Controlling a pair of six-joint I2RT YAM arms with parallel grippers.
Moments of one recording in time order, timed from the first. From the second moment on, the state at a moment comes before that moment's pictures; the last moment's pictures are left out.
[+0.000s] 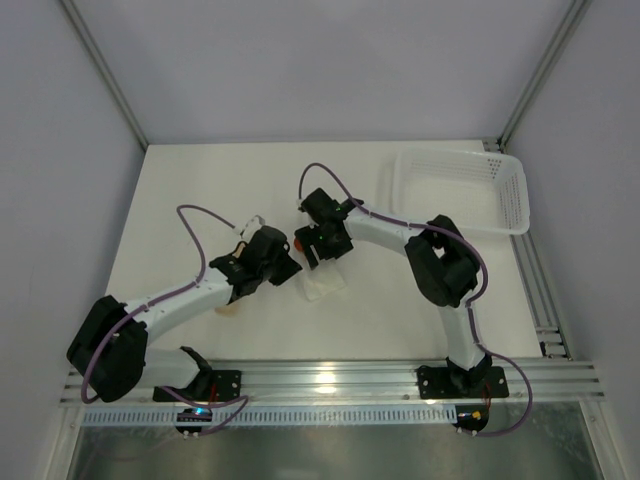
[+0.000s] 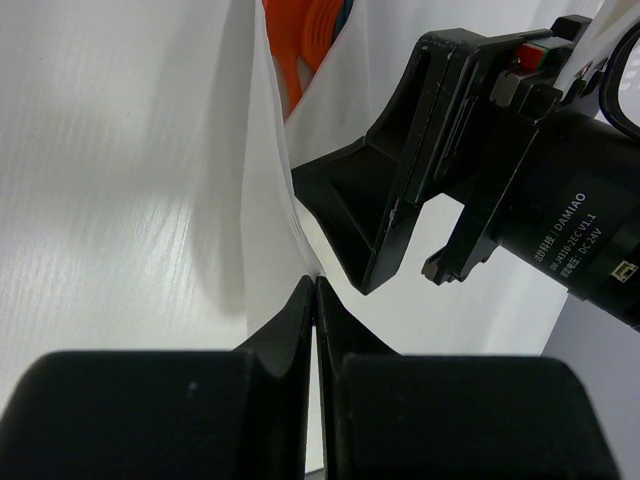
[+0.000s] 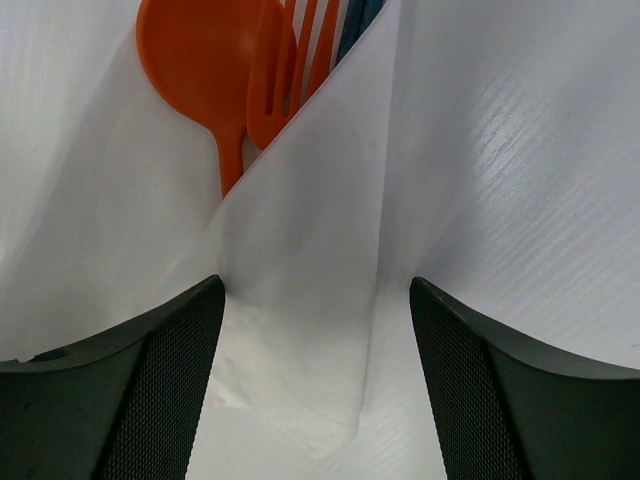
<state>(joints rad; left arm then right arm) -0.70 1.31 0.74 -0.23 -0.17 -1.19 0.75 2.09 1.55 -0.65 -0.02 0.25</state>
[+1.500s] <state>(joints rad) -0.71 1.47 0.87 -0.11 -0.12 -1.14 0.73 2.12 1.58 -0.60 -0.02 0.23</state>
